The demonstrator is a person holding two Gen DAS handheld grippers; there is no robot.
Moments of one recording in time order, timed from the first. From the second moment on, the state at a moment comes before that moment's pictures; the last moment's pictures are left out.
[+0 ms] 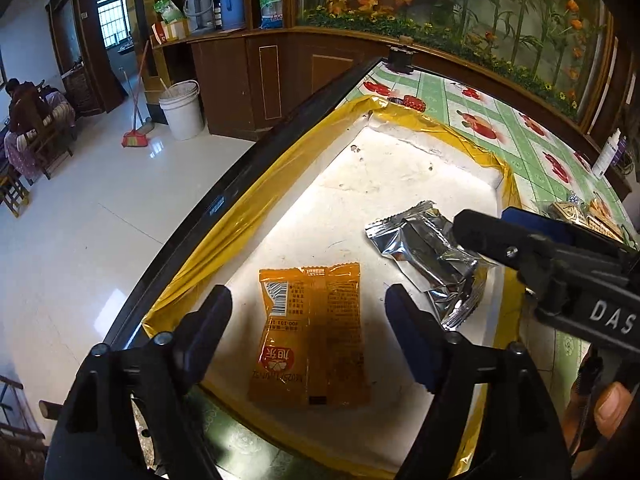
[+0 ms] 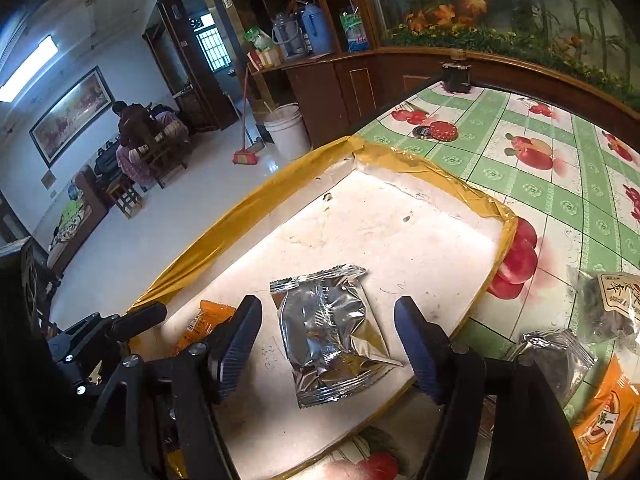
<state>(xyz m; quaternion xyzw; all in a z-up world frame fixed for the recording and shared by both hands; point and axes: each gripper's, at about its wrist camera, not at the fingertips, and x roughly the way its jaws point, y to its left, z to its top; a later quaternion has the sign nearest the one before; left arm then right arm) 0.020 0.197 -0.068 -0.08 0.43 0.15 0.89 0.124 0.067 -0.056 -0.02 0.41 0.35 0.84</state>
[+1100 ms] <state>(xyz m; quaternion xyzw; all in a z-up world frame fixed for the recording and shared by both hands) 0.031 0.051 -0.035 -0.01 0.42 0.00 0.91 0.079 -0.184 -0.051 0.03 0.40 0.14 0.91</state>
